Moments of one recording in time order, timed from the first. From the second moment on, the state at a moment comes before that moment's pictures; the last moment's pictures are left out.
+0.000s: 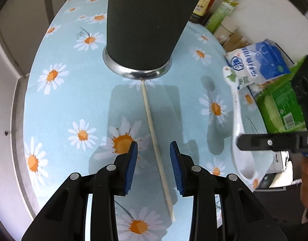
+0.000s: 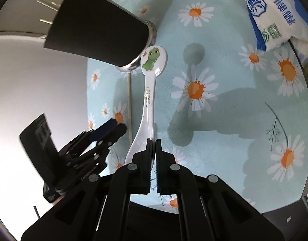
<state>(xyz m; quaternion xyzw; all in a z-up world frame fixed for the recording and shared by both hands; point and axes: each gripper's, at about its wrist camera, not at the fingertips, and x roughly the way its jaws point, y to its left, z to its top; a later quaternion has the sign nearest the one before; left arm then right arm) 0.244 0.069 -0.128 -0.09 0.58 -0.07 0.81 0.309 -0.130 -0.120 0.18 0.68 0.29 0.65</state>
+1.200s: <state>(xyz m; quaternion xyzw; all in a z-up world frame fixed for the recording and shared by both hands) 0.233 0.076 -0.127 -0.11 0.61 0.01 0.79 0.326 -0.138 -0.111 0.14 0.65 0.37 0.65</state>
